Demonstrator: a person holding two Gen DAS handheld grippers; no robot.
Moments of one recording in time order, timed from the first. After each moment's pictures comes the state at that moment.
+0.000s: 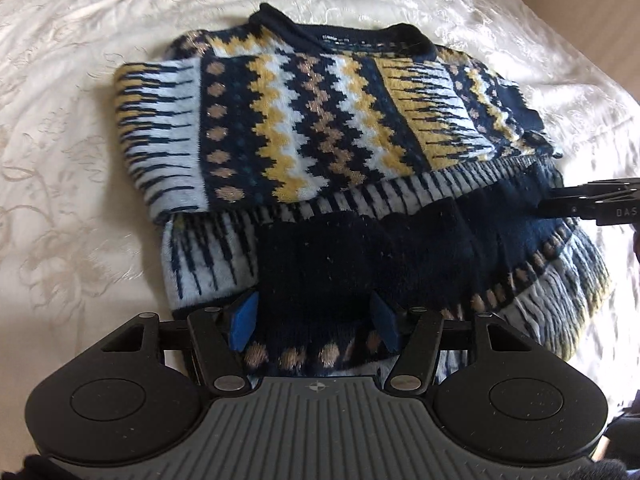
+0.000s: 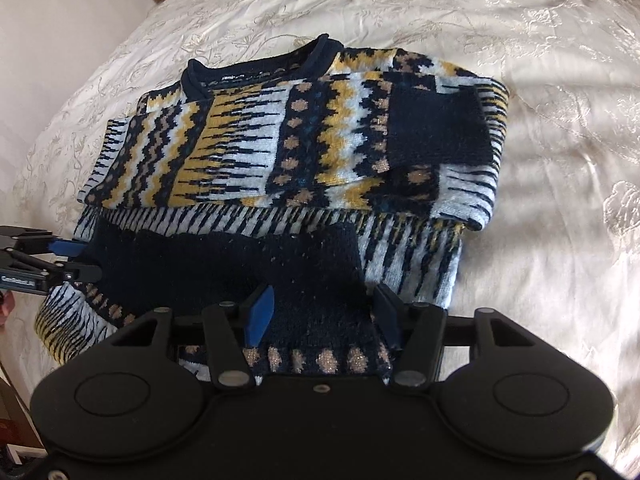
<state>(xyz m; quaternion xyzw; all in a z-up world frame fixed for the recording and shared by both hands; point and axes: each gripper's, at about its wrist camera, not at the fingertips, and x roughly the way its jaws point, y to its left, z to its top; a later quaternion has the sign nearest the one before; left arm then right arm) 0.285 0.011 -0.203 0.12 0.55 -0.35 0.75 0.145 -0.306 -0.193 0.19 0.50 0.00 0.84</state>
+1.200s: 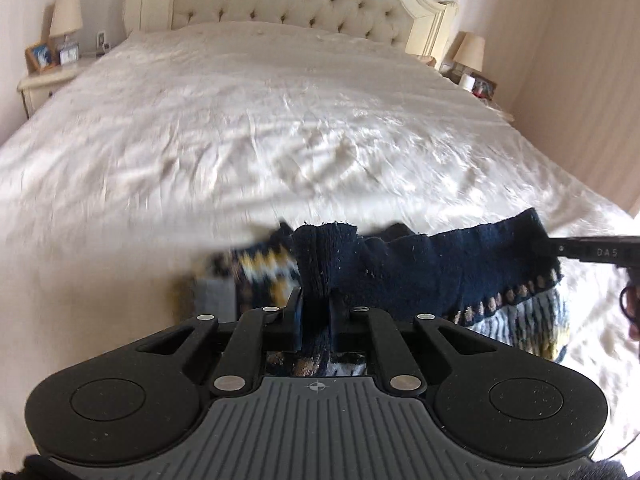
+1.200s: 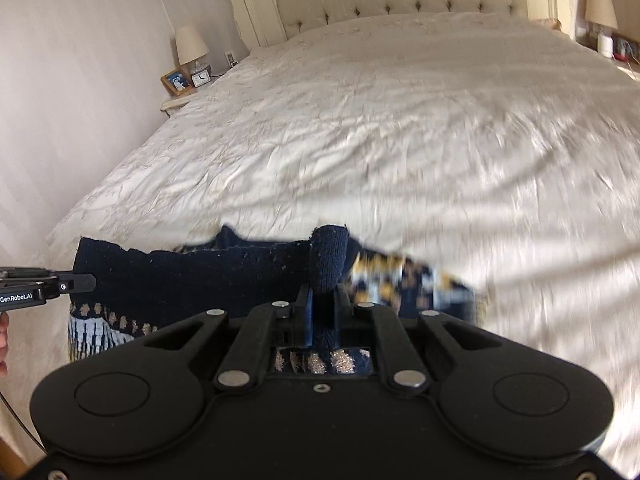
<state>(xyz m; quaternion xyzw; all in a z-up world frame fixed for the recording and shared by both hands) 0.313 0.001 -0.080 0.06 0.38 -0.33 0.86 0.190 -0.317 -0.073 0.15 0.37 -0.04 0.92</state>
